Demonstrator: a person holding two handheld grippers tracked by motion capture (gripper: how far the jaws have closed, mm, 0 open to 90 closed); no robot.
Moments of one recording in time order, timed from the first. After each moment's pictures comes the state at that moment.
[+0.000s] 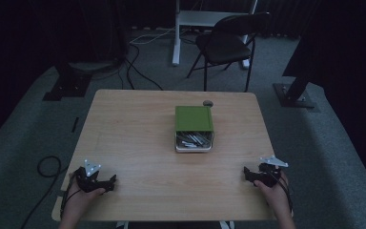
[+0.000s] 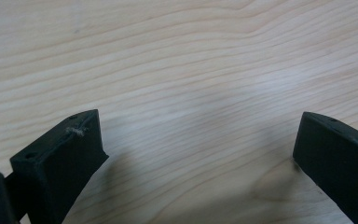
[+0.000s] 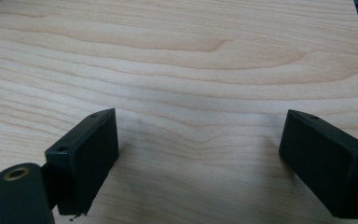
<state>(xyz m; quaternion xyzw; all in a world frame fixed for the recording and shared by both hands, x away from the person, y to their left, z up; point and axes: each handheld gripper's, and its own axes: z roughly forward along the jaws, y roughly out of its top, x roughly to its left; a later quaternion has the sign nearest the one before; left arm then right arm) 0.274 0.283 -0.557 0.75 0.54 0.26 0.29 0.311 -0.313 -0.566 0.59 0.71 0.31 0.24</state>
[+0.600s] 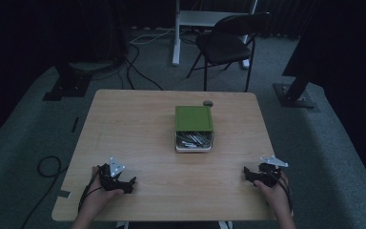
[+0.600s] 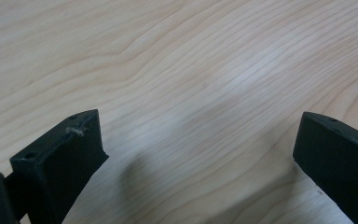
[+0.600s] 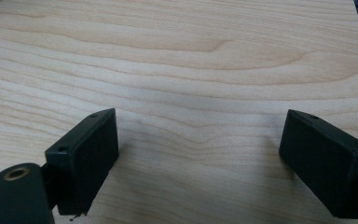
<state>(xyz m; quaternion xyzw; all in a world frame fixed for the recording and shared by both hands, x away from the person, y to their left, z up) 0.283 0.221 -0.552 0.81 0.44 0.25 0.29 0.311 -0.313 -0.566 0.59 0.71 0.31 0.24</state>
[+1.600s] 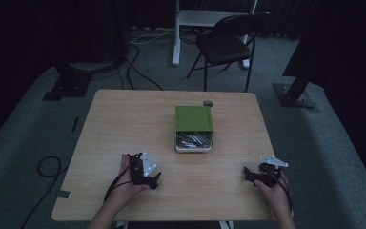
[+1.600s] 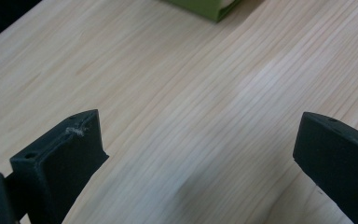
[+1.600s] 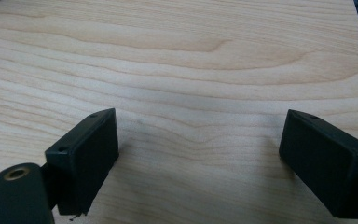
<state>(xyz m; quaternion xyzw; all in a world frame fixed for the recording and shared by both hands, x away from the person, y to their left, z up) 0.300 0.134 -0.536 0.85 0.31 0.31 0.29 0.311 -0.313 -0.566 0.59 0.71 0.31 0.25</state>
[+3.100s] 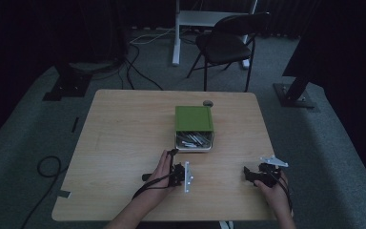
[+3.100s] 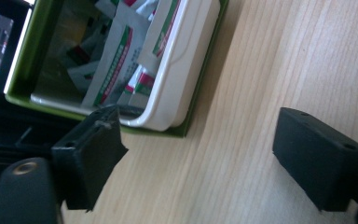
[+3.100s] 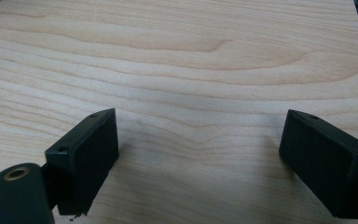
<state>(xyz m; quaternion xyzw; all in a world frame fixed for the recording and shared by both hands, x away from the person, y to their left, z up) 0.299 0.033 -0.542 0.86 0.05 0.48 0.18 0.311 -0.313 -0.566 0.59 0.71 0.31 0.25</state>
